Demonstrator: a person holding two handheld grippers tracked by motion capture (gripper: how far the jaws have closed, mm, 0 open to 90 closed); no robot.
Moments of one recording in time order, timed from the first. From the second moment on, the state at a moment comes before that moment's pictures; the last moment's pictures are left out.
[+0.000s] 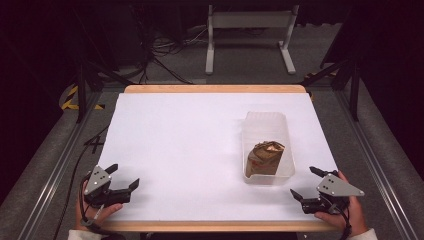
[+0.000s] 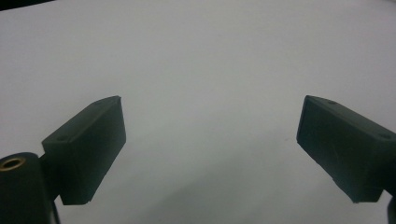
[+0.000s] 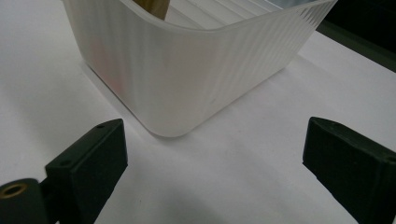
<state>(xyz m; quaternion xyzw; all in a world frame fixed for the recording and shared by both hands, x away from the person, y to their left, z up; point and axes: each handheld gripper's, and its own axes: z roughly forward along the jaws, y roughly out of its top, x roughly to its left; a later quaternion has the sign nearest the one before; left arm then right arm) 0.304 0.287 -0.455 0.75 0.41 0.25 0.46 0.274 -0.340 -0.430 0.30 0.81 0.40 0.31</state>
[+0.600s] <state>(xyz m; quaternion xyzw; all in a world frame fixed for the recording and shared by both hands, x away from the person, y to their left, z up) 0.299 0.293 -0.457 0.74 0.41 0.26 0.46 0.275 -0.341 -0.430 0.31 0.81 0.40 0.31</state>
